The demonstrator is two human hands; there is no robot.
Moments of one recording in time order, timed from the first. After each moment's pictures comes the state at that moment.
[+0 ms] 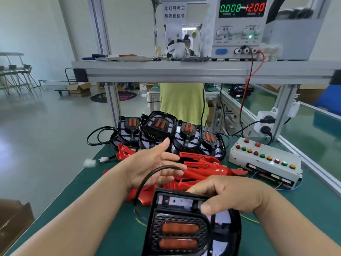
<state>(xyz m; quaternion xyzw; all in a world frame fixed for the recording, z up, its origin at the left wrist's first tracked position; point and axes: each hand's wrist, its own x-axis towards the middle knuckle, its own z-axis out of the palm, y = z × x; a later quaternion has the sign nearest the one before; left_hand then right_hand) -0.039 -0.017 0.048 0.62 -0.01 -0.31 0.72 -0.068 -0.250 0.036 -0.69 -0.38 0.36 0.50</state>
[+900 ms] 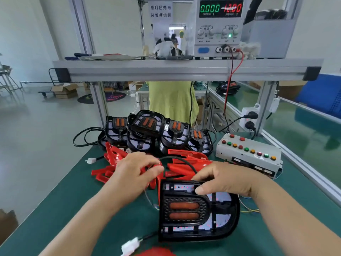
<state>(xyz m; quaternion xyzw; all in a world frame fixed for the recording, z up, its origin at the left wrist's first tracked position) -0.070 -0.009 0.011 0.91 -0.18 0.15 0.33 -0.058 -0.288 0.028 -0.86 -0.22 0.24 0.40</state>
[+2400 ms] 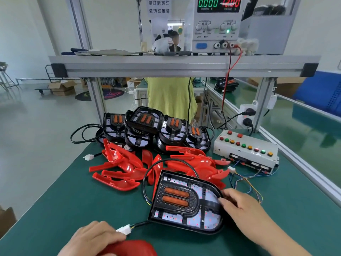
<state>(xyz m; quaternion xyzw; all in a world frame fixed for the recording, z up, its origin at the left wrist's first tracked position) -0.181 0.055 -0.044 0.92 -0.36 0.14 0.11 -0.127 -0.313 -0.053 -0.93 0.01 0.01 0.37</state>
